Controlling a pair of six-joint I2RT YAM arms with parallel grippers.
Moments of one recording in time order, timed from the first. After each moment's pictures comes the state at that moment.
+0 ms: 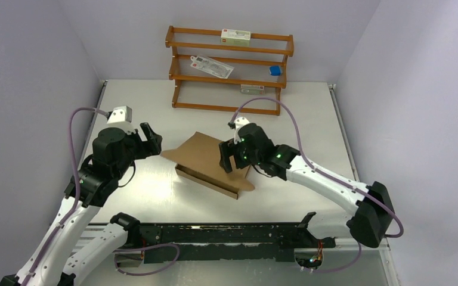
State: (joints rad) left arm -0.43 0.70 0.93 -0.60 -0.24 -0.44; right arm 0.84 1.26 1.00 -0.40 0.03 0.31
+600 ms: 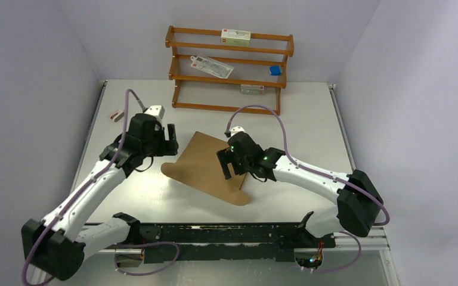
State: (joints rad) left arm -0.43 1.01 0.89 -0.55 -0.13 -0.36; right arm 0.88 1.40 0.93 -0.40 0.16 0.32
